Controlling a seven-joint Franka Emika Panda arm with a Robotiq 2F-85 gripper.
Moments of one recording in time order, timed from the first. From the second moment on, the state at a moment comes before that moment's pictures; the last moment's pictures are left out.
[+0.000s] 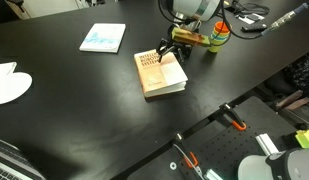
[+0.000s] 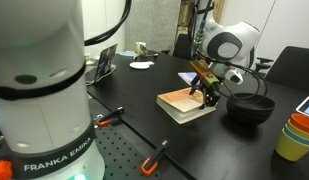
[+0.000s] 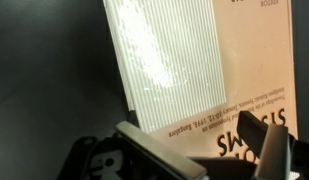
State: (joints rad) arm -0.21 0.45 0.09 -2.23 0.45 2.55 -0.13
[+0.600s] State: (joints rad) arm -0.04 0.28 0.05 -2.29 0.23 2.56 0.08
